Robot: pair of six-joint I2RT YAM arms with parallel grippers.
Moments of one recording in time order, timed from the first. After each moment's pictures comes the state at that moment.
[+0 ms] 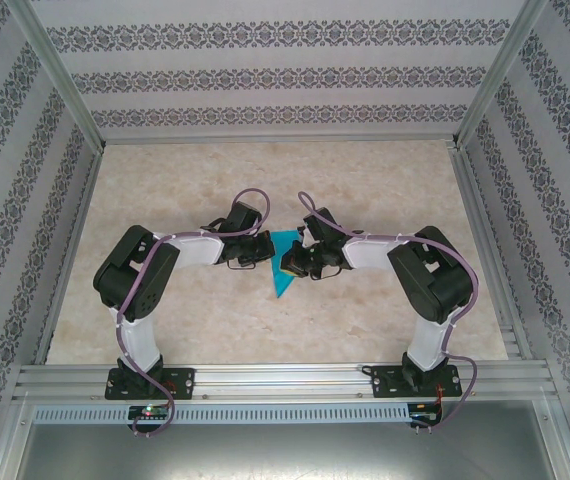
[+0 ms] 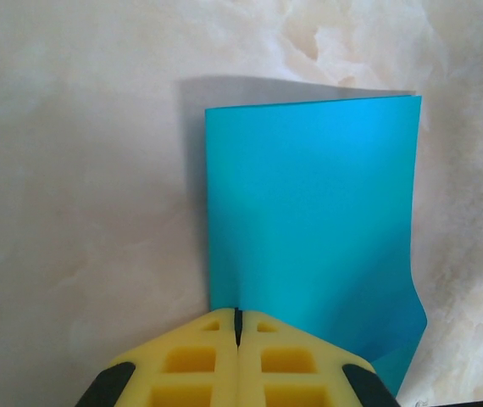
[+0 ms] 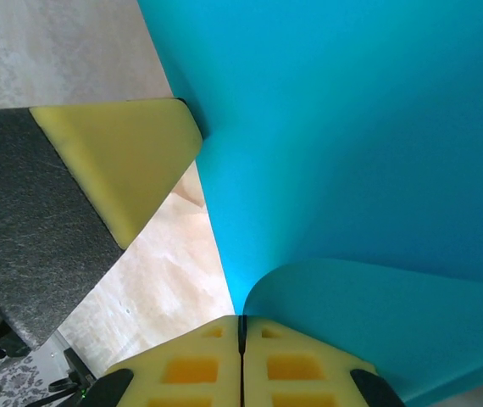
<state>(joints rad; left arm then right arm) -0.51 1.87 0.99 -0.07 0.29 -0.79 0.58 1.83 0.92 -0.08 -0.57 0.93</state>
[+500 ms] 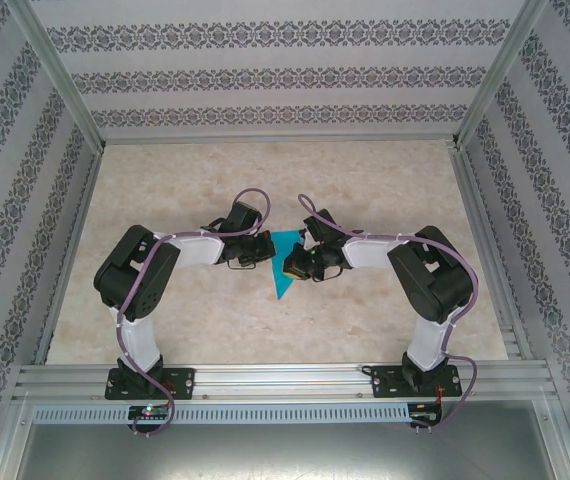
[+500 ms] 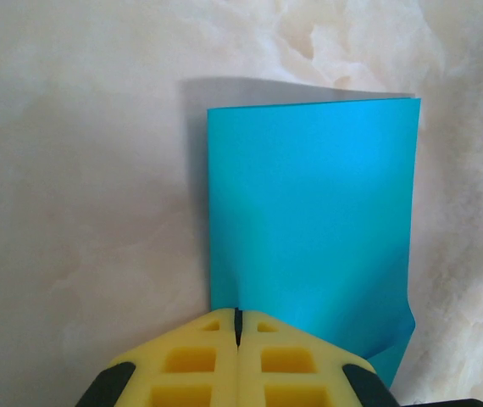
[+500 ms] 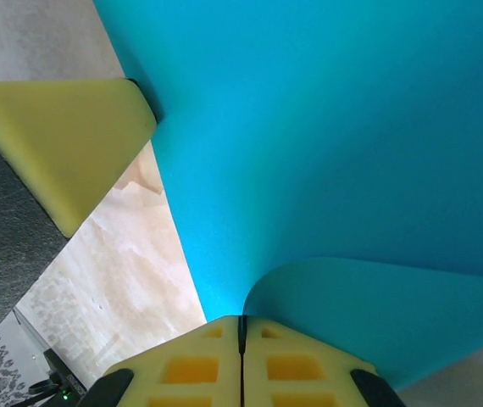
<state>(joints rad) -0.51 1.87 0.99 -0.06 0.30 -0.79 0.58 1.83 0.92 -0.13 -0.55 0.91</state>
